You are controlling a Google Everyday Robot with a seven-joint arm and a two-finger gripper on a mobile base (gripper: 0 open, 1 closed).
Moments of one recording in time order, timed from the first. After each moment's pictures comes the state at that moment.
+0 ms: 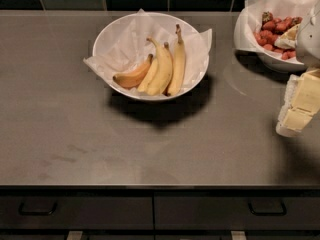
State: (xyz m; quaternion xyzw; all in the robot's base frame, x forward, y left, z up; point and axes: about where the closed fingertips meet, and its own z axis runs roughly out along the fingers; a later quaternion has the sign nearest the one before) arm 0.438 -0.217 0.976 -0.60 0.78 -0.03 0.16
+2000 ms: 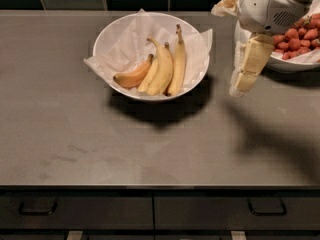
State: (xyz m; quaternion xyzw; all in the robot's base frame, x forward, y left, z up) arm 0.511 -0.129 1.000 -0.72 0.65 0.00 0.24
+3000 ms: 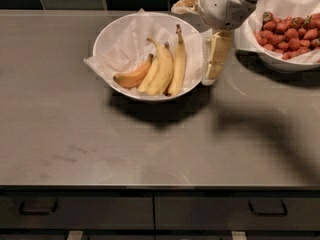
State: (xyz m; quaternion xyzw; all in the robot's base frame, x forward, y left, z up) arm 0.563 -0.070 0.984 -0.80 0.54 0.04 0.27
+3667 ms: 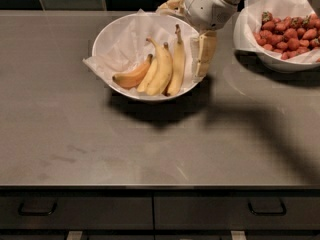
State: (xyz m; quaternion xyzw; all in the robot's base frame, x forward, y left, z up) arm 0.583 -0.043 0.973 -0.83 0.49 0.05 0.27
